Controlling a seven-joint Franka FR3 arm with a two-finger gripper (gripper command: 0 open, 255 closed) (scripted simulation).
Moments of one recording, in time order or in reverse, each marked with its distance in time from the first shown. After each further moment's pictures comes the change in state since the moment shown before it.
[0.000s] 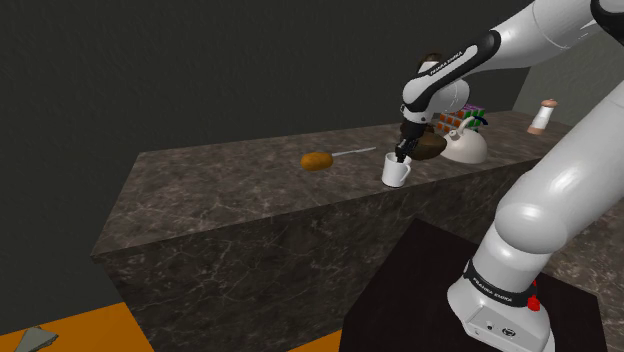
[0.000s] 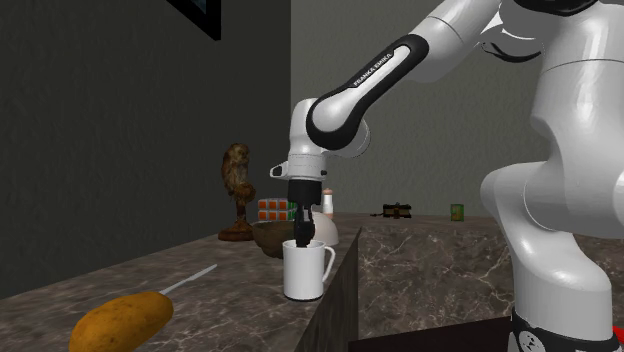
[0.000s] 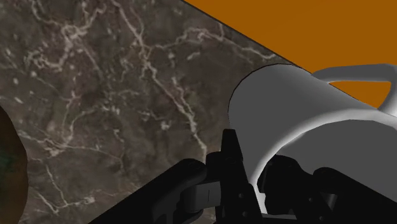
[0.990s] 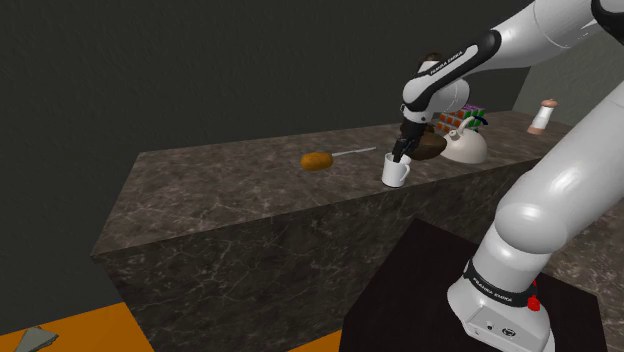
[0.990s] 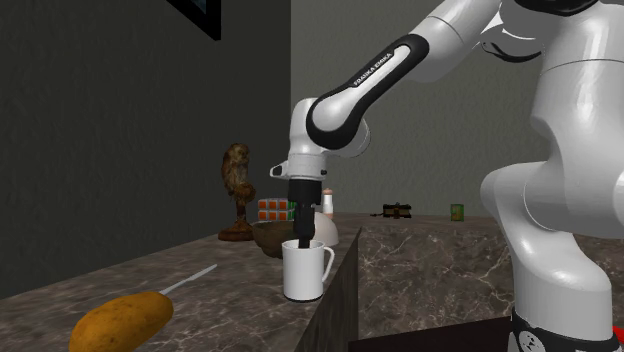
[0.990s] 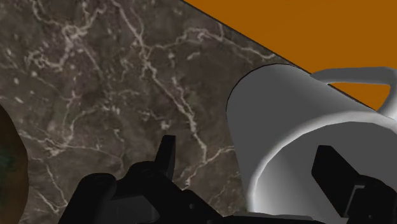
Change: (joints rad) arm 0.000 -0.002 0.001 0.001 -0.001 -0.003 0.001
